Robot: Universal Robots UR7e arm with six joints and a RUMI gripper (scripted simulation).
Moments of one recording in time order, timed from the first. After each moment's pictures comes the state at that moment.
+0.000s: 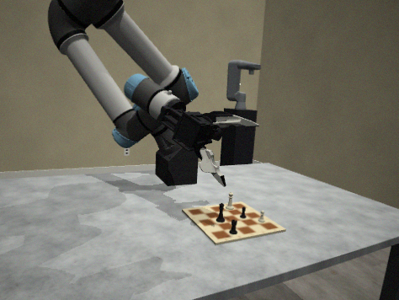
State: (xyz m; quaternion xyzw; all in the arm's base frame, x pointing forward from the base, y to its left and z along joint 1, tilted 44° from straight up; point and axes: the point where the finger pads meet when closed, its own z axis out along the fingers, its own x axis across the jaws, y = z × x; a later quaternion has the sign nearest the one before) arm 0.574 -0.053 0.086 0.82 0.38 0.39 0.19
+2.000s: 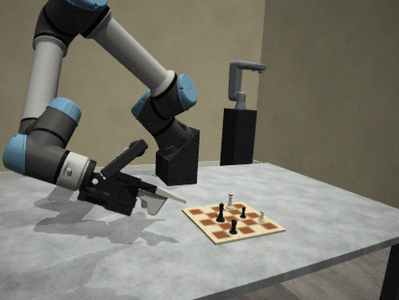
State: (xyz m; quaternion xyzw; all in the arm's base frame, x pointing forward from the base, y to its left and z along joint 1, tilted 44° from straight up) arm 0.491 -0.206 0.095 0.97 0.04 0.13 -0.20
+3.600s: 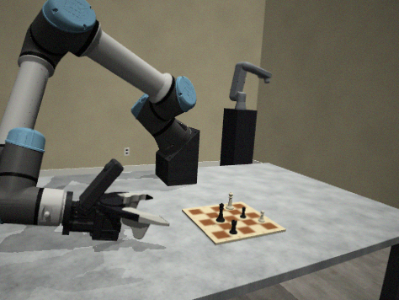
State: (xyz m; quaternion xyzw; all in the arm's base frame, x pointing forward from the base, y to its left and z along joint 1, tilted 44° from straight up) arm 0.470 -0.249 0.096 0.95 -0.06 0.04 -0.31
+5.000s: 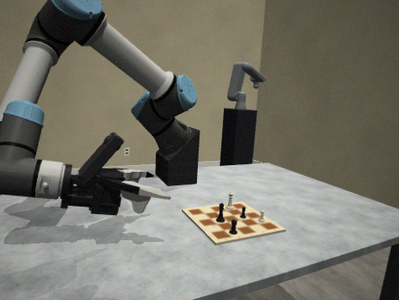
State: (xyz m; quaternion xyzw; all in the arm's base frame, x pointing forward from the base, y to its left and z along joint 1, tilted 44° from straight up) arm 0.475 -0.208 0.139 0.95 -0.06 0.04 -0.31
